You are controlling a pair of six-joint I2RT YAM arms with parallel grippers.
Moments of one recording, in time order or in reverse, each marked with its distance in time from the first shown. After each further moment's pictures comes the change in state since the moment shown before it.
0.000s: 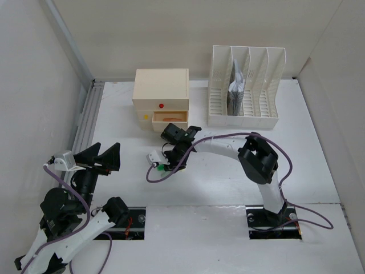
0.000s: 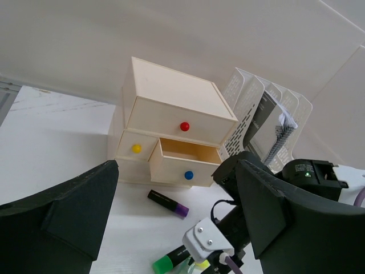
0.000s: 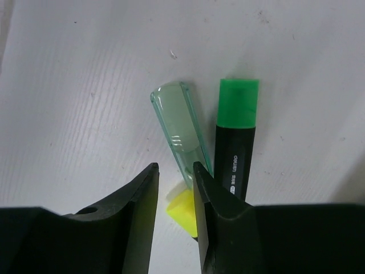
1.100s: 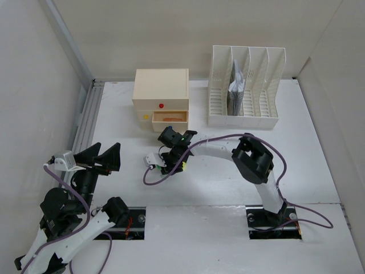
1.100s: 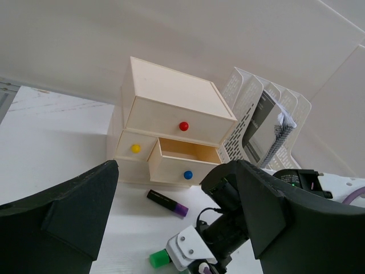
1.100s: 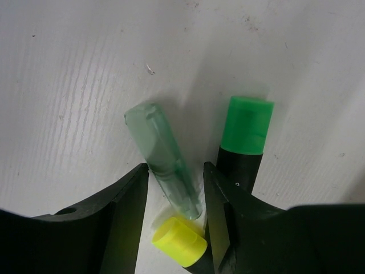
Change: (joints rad) left arm 0.000 0.000 0.000 0.000 0.005 0.000; right arm 0.033 0.049 -0.010 0.099 0.064 0.048
